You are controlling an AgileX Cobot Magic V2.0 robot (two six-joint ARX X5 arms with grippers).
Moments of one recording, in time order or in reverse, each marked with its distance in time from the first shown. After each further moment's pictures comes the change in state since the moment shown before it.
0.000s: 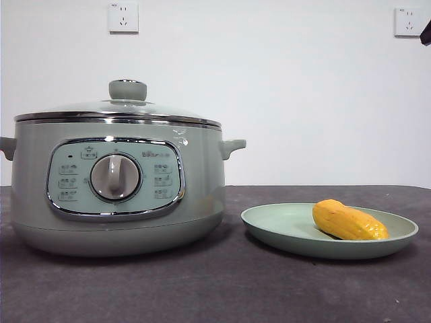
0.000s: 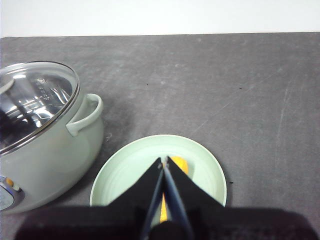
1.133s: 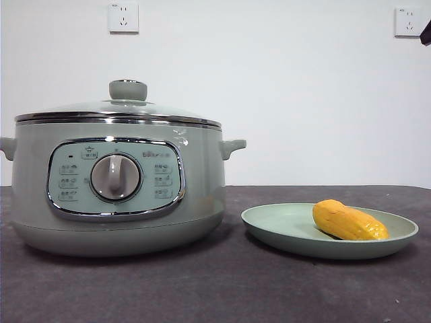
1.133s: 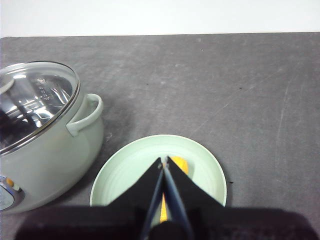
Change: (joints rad) left arm 0.304 -0.417 -0.651 0.304 0.004 0.050; right arm 0.000 0.000 0.000 0.000 0.000 0.000
